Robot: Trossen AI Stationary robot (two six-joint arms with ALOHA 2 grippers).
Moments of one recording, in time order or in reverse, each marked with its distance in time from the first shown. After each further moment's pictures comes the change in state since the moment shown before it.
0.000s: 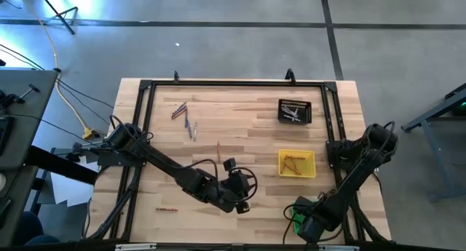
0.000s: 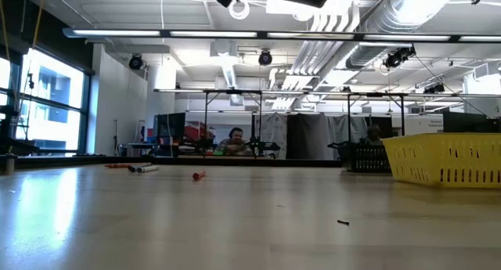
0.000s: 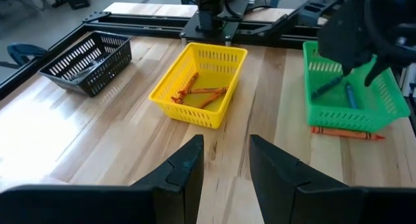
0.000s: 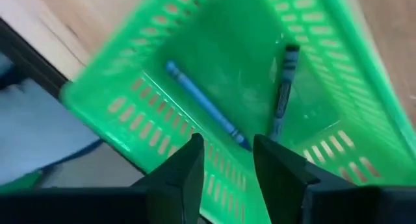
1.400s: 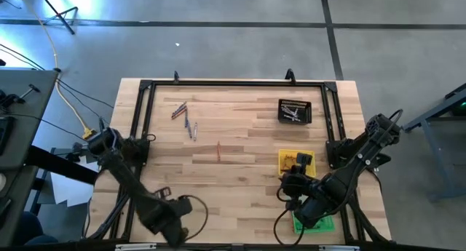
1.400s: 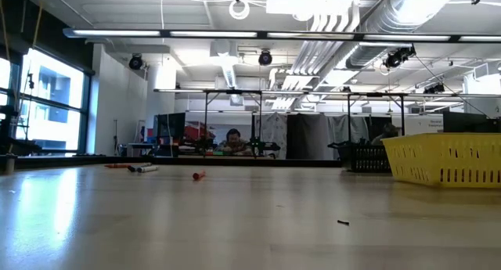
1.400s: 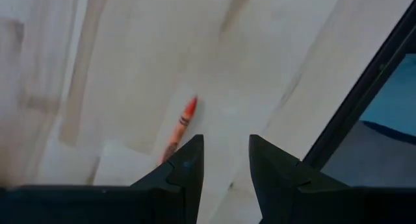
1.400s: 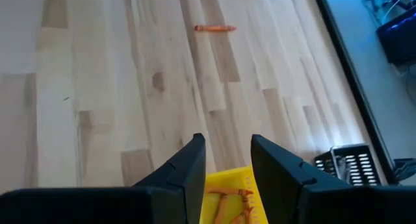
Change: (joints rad) left arm -0.368 -0.098 -0.025 -0.990 0.709 -0.897; right arm -0.147 -0.114 0.325 -0.401 0.907 -0.738
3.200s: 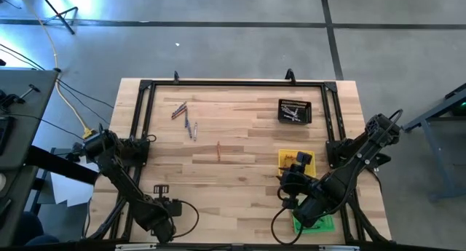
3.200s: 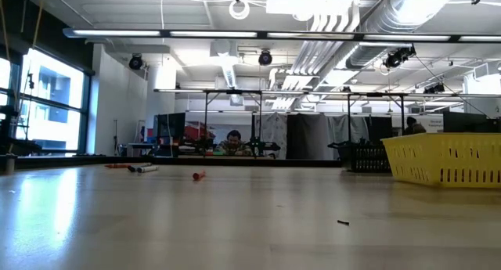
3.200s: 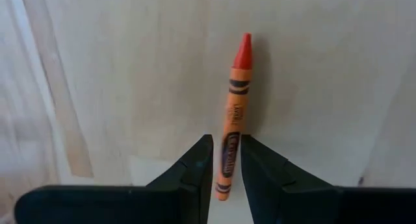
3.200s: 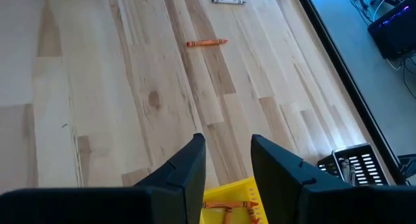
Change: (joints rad) left arm -0.101 0.001 -0.335 0.212 0.006 0.267; right arm -0.005 0.001 -0.001 0.025 0.052 0.059
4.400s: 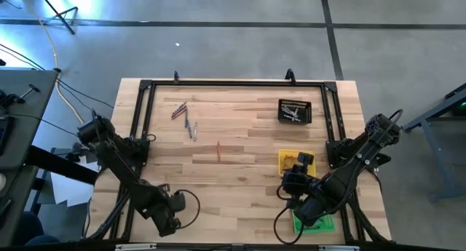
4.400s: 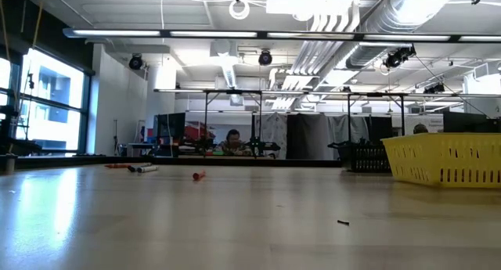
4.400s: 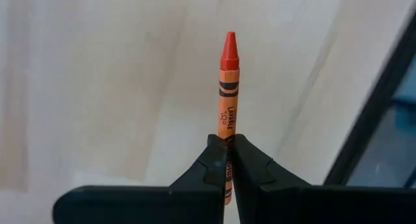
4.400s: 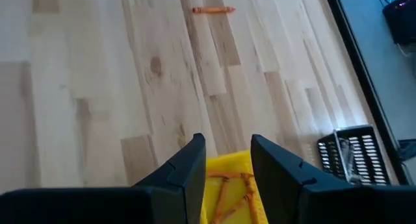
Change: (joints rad) left arm 0.070 -0.173 -0.086 0.211 0.026 -0.183; right arm 0.000 0.000 0.000 -0.068 -0.098 0.000
